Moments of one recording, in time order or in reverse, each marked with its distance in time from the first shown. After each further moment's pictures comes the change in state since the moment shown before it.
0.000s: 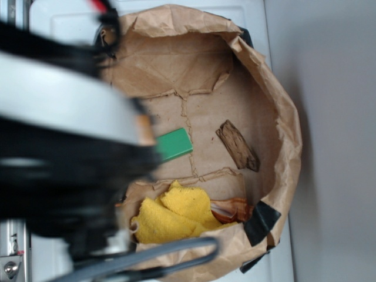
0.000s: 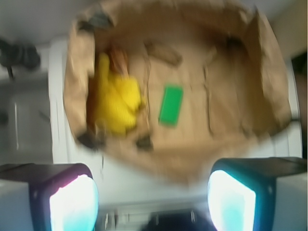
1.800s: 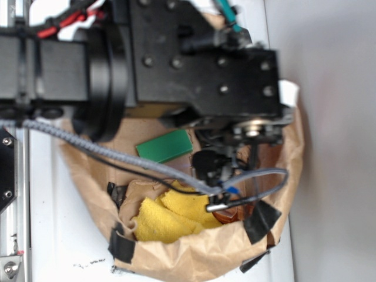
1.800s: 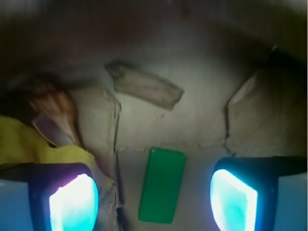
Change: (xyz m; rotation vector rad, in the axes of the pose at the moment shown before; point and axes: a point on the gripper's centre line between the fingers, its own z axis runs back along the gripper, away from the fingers) arm 0.056 0.029 -0.125 0.009 0.087 0.041
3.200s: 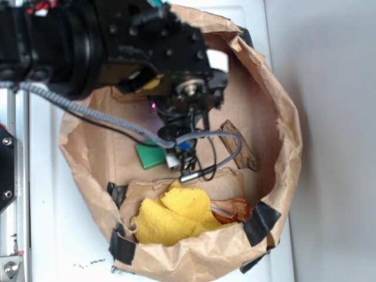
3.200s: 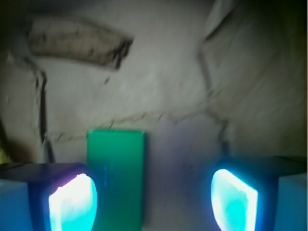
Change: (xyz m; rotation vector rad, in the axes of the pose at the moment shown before) arm -0.022 0.030 -0.045 -0.049 0.014 0.148
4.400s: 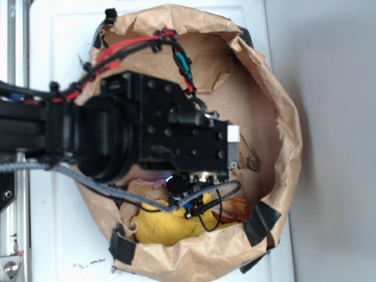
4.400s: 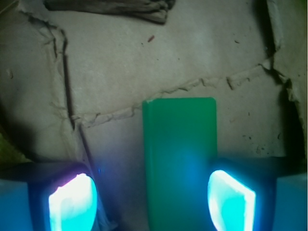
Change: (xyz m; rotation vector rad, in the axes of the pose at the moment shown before) arm -0.009 -0.036 -0.018 0.143 0.051 0.084
